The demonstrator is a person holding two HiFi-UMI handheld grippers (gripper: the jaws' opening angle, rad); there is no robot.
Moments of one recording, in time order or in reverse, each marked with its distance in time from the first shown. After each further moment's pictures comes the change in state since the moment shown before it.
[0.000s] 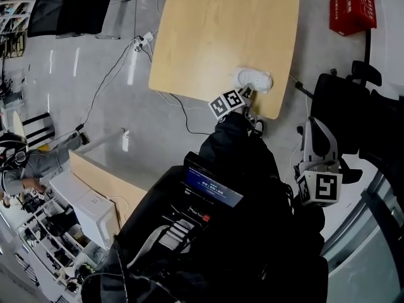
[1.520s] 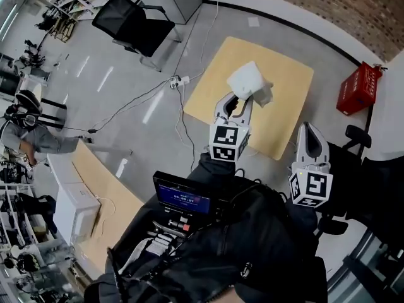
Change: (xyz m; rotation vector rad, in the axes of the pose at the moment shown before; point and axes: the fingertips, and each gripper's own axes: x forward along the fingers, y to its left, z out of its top) left arm -0.296 -0.268 0.107 1.130 -0.734 -0.025; right arm -0.036 0.052 0.117 -0.136 -0.369 0.086
